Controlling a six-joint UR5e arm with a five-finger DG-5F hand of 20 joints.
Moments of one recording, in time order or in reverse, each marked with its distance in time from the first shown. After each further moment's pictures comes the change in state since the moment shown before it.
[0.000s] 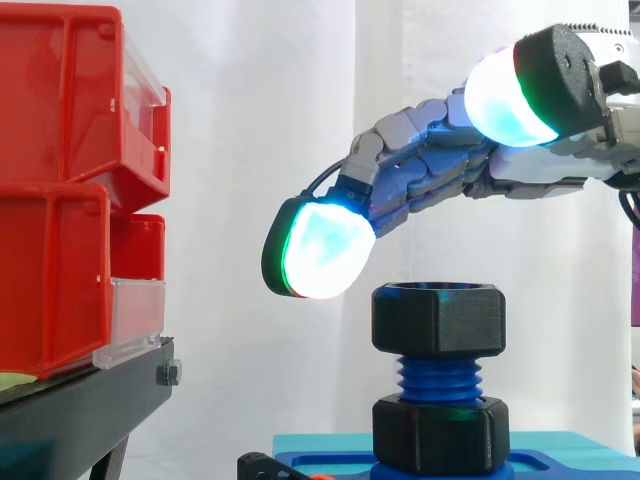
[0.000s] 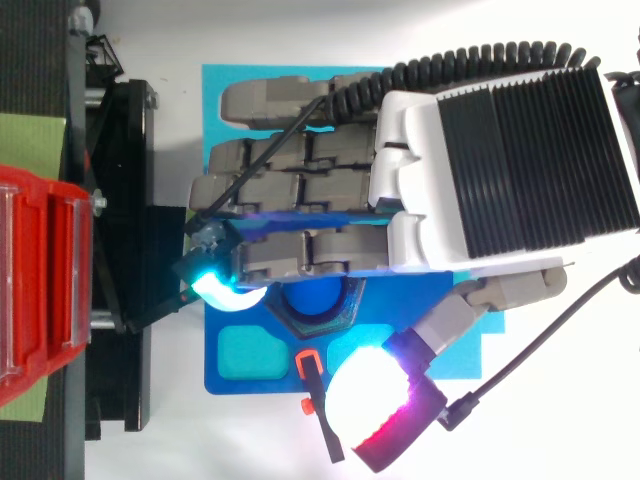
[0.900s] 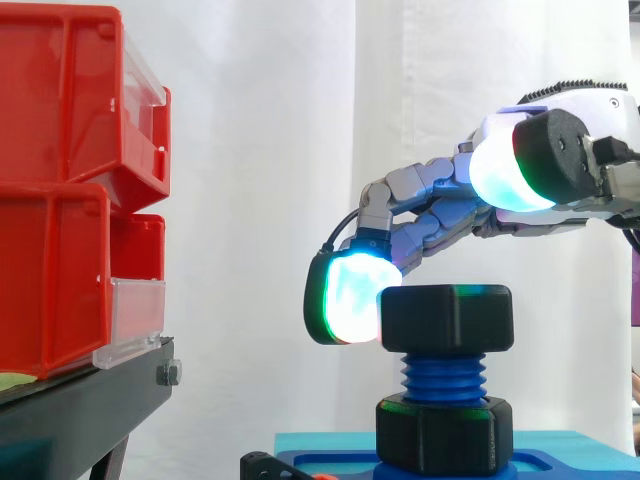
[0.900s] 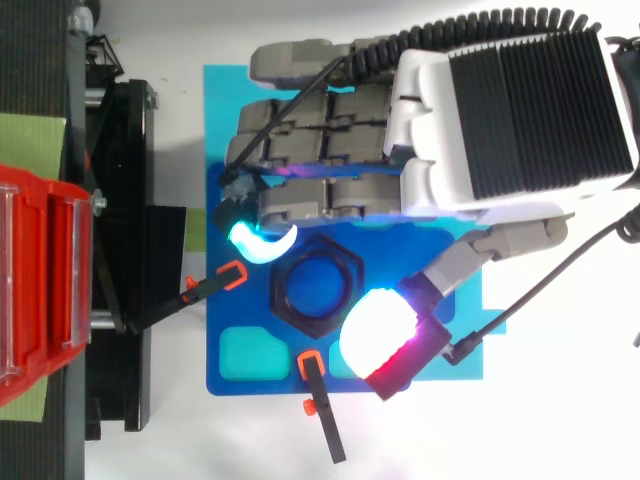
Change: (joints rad) arm -0.038 0.000 -0.041 0.014 -0.016 -0.002
